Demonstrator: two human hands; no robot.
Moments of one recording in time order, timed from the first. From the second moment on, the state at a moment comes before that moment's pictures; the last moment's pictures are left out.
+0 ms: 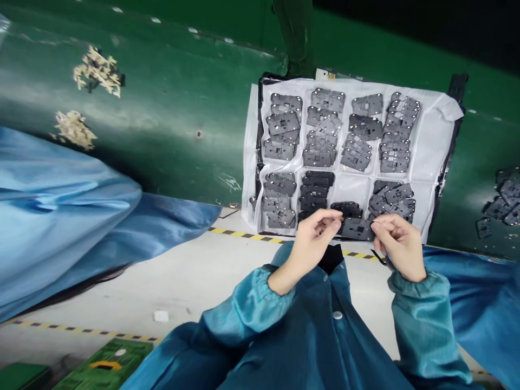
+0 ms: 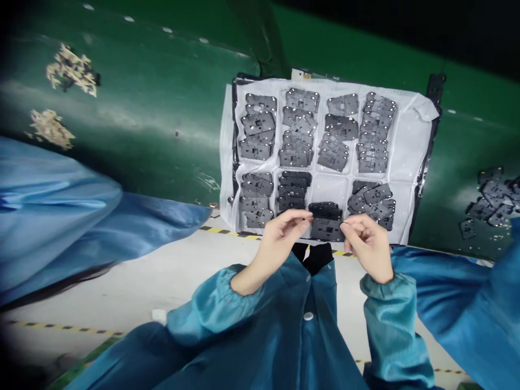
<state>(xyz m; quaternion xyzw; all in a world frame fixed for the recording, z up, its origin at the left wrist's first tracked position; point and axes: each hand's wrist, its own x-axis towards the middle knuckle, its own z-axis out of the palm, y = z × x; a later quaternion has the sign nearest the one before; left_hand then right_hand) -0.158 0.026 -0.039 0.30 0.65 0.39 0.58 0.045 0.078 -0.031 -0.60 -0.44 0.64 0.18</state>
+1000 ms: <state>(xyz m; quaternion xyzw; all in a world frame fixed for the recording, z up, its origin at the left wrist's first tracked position) -0.148 0.044 -0.055 0.49 0.69 0.33 0.43 0.009 0.083 -0.081 -0.73 -0.22 0.45 0.45</state>
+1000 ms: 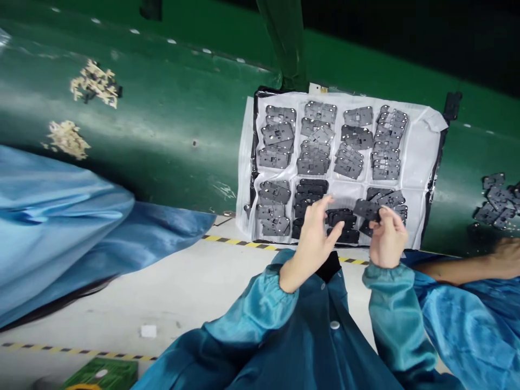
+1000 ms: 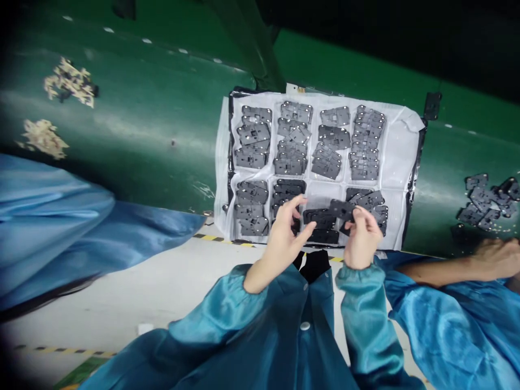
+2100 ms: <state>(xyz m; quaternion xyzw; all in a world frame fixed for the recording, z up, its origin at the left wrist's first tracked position) -0.137 0.059 -0.046 0.20 0.63 0.40 0.63 0.001 0.071 -0.051 -0.65 -0.21 0.62 0.38</state>
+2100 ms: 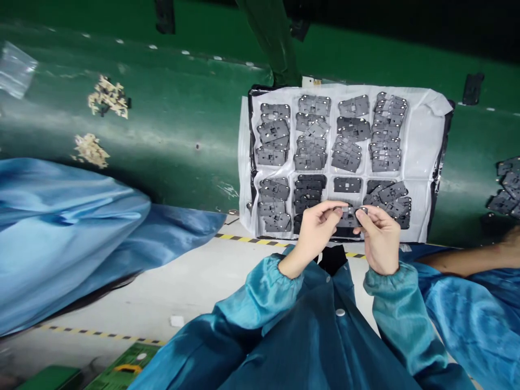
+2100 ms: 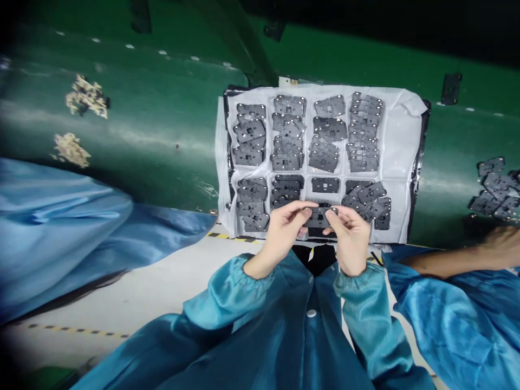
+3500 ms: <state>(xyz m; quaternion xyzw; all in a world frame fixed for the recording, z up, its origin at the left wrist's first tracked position) -0.150 0.052 -0.069 0.44 0.62 0.37 0.53 0.031 0.075 -0.061 -0.61 -0.46 0.61 0.20</state>
